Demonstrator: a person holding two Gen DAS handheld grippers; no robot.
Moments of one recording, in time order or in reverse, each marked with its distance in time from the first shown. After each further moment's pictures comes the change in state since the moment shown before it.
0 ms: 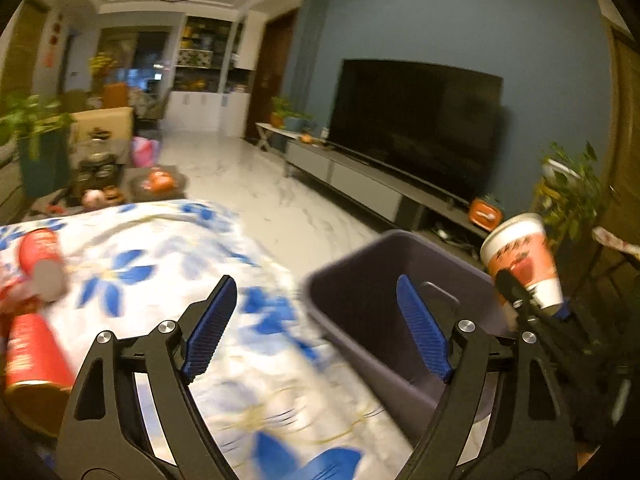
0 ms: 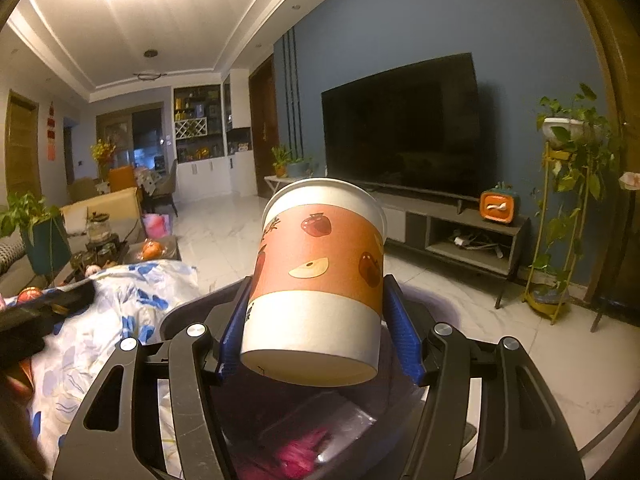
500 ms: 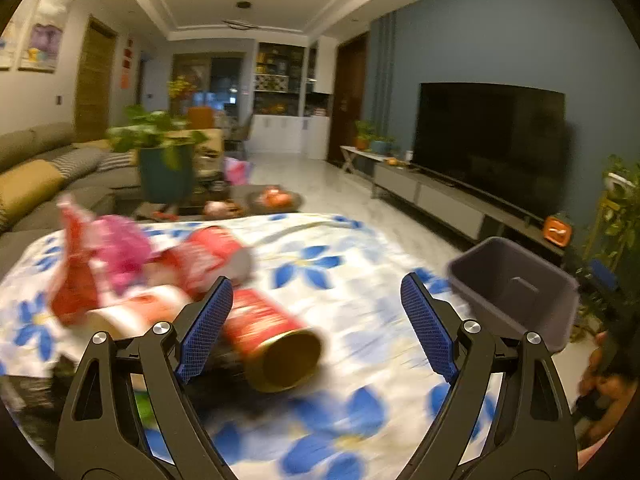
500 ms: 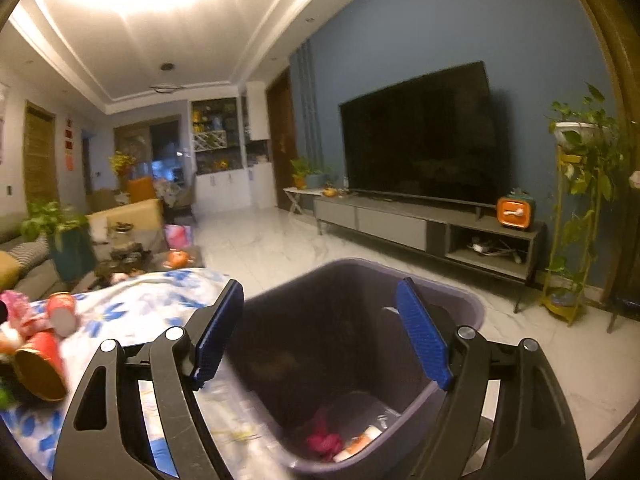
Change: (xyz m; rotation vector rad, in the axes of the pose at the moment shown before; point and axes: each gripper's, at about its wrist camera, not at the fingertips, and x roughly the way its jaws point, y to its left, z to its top) left arm -0.128 0.097 -0.027 -0.008 -0.089 0.325; right arm -0.040 0.023 -0.003 0.009 -0.058 0.086
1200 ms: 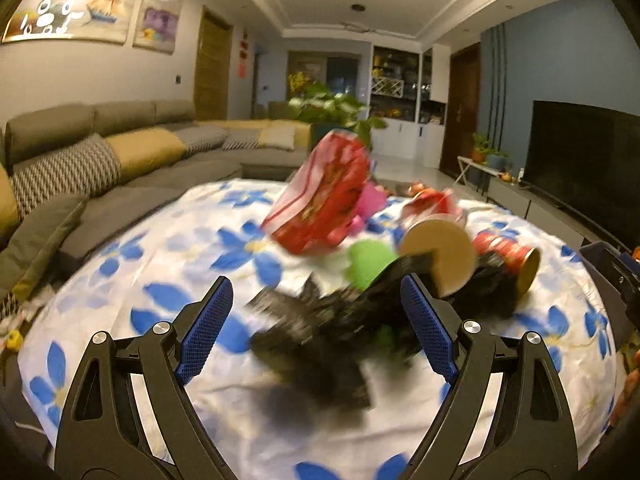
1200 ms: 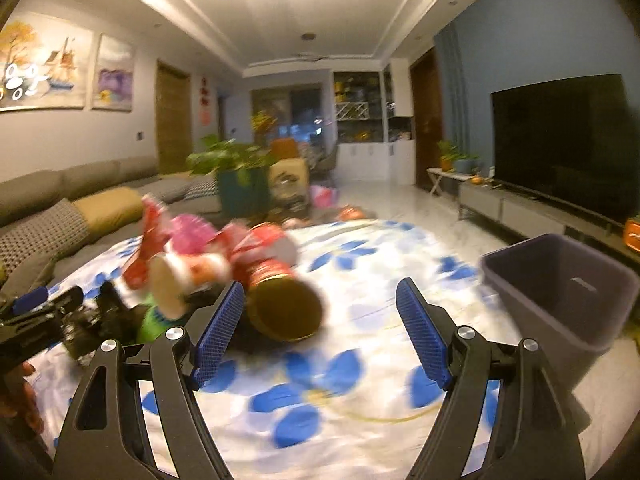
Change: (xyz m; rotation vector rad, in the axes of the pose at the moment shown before) left arm -0.098 0.164 -0.066 -0.154 0.013 0.378; right arm -0.075 0.191 -0.053 -0.172 0.117 0.495
